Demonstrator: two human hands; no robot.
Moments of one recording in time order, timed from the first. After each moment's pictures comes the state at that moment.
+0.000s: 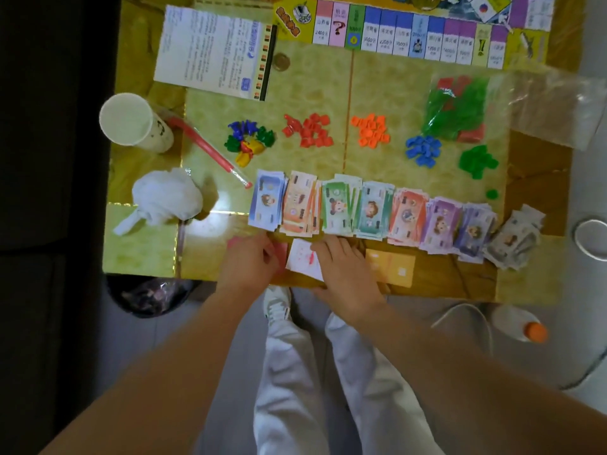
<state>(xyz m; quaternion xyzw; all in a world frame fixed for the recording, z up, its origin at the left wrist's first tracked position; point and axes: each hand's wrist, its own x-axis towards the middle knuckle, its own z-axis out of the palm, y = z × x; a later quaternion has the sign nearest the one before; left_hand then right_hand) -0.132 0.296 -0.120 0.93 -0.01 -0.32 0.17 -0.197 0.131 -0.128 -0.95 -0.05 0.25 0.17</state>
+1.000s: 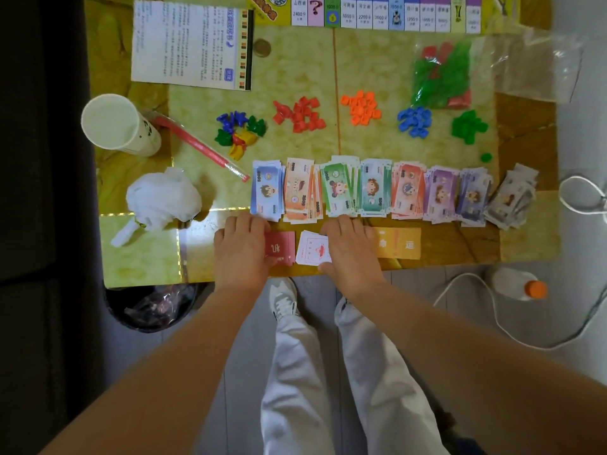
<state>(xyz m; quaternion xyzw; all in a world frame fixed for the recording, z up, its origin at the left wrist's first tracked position) -0.134 0.325 -0.134 0.96 -0.18 -0.22 0.06 -0.194 0.154 -0.130 -0.96 0.09 0.25 0.11</state>
